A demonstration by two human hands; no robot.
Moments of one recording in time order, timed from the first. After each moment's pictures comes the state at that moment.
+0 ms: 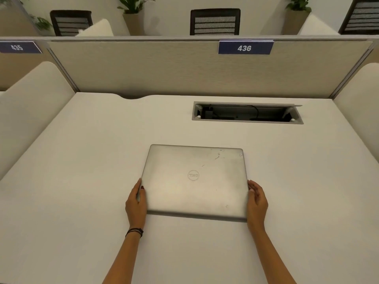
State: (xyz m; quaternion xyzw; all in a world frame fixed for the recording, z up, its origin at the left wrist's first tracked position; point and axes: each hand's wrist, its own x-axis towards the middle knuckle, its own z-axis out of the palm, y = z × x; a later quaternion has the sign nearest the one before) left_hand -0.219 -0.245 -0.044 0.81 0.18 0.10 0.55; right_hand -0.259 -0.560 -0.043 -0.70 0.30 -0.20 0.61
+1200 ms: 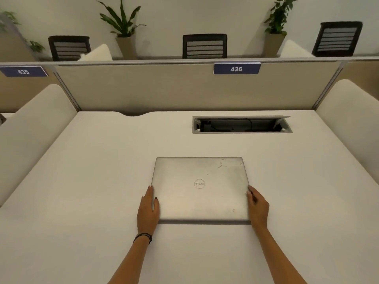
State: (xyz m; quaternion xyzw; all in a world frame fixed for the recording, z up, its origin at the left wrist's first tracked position) left_hand -0.206 -0.225 -0.055 0.89 0.06 0.03 0.44; right_hand -0.259 -0.552 -0.041 -0.76 0.29 -0.19 0.55
